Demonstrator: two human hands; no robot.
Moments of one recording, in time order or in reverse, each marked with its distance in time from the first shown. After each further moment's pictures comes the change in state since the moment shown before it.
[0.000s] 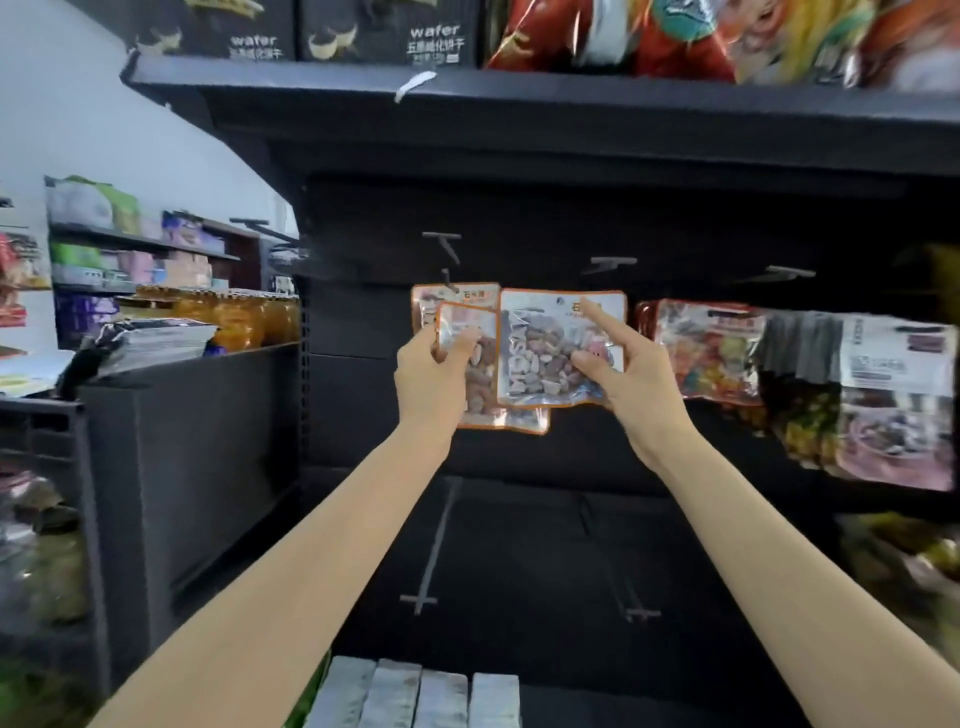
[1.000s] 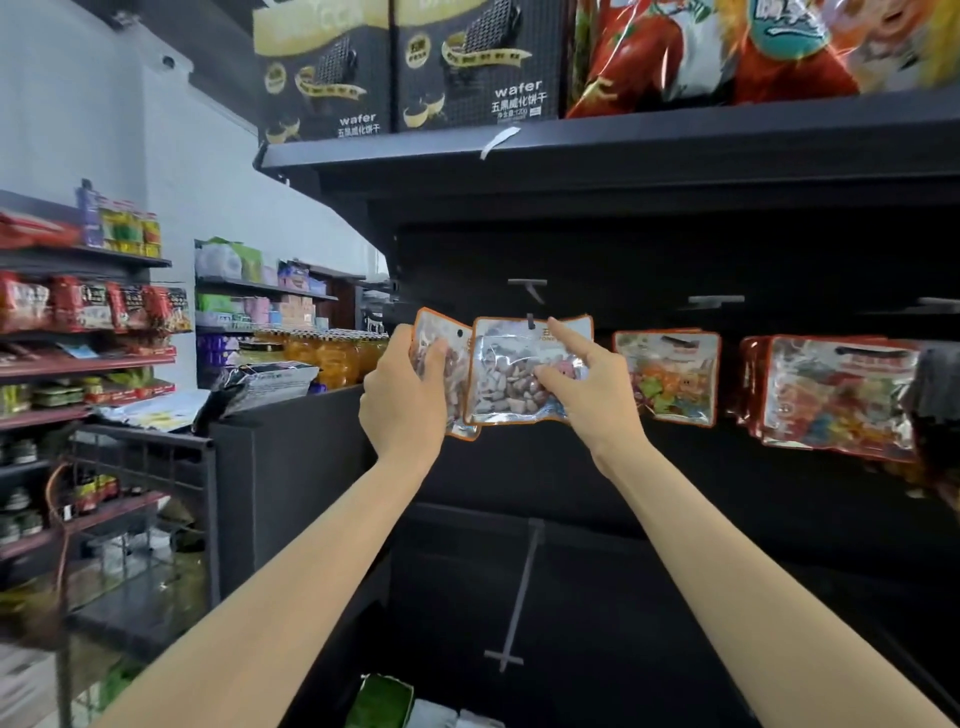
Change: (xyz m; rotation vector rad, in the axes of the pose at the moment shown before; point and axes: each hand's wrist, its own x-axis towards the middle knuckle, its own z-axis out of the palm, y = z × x) left_hand 0.032 0.013 -0.073 0.667 0.372 0.265; right_hand 0.038 -0.014 0.099 0.045 -0.063 -0.022
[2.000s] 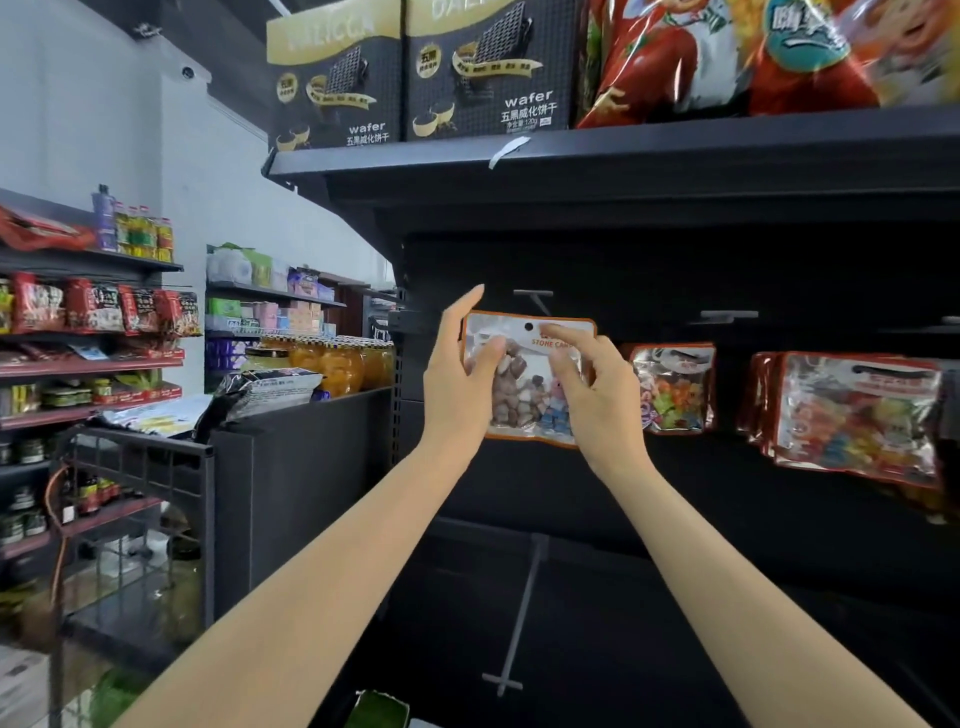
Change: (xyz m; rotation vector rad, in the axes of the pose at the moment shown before) left_hand 0.004 0.021 0.023 -0.623 -0.239 0.114; right_hand 0.006 0.004 0.004 -0.070 0.085 -0.302
